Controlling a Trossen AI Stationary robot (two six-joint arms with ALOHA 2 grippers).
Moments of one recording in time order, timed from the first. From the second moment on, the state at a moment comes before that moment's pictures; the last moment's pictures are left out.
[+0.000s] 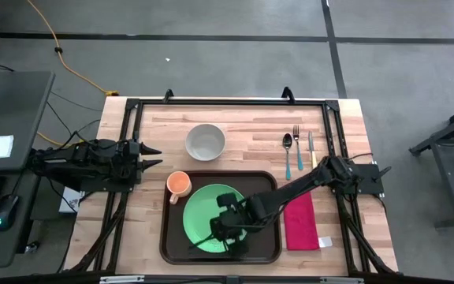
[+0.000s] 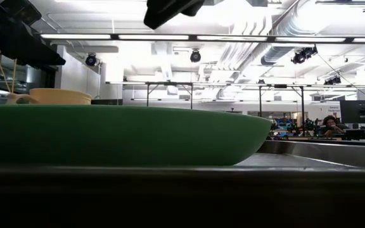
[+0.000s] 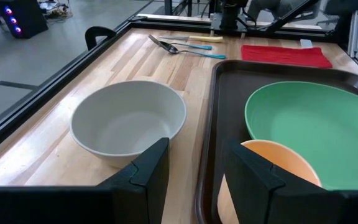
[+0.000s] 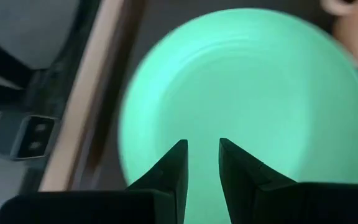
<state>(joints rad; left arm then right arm) -0.05 0.01 0.34 -0.65 -0.24 -0.08 0.44 2.16 2.02 -0.92 0.08 0.18</state>
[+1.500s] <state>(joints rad) -0.05 0.06 0.34 -0.52 -0.19 -0.08 0.36 1.86 2.02 -1.06 0.54 0.16</state>
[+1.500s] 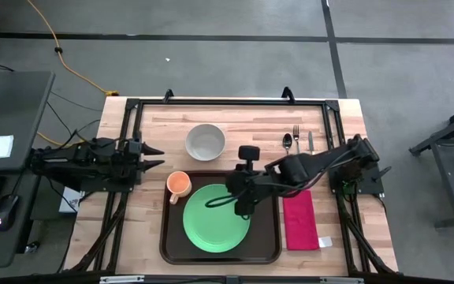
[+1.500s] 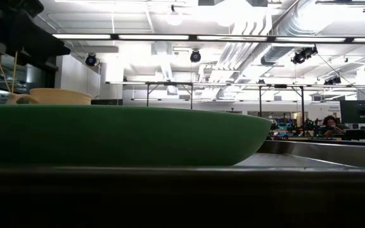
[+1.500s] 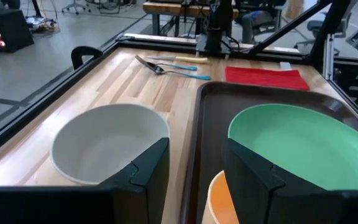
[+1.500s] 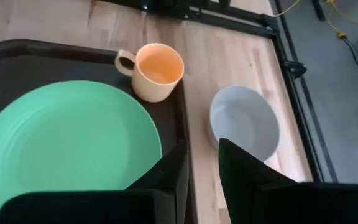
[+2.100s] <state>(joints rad) -0.05 0.14 0.34 -0.49 -0.19 -0.06 0.36 1.82 2.02 -1.15 0.58 0.15</state>
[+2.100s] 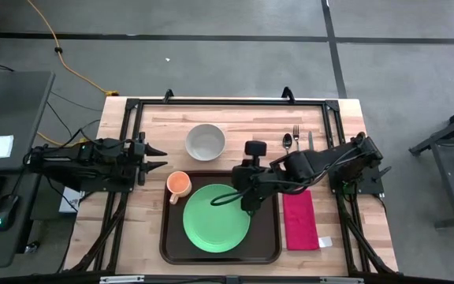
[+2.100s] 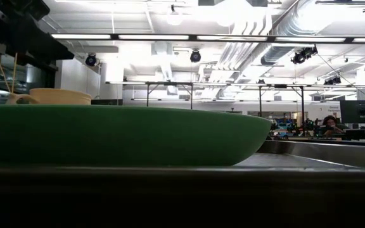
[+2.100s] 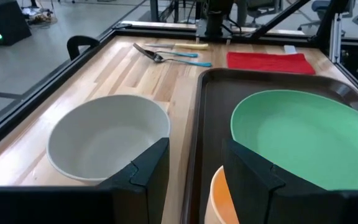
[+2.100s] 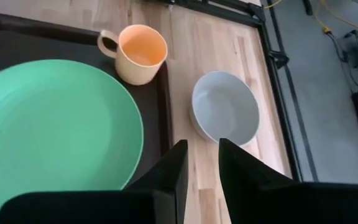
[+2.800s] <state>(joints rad) -0.05 0.16 0.35 -0.50 -0.19 -0.03 0.36 1.68 2.02 -1.29 0.65 0.29</state>
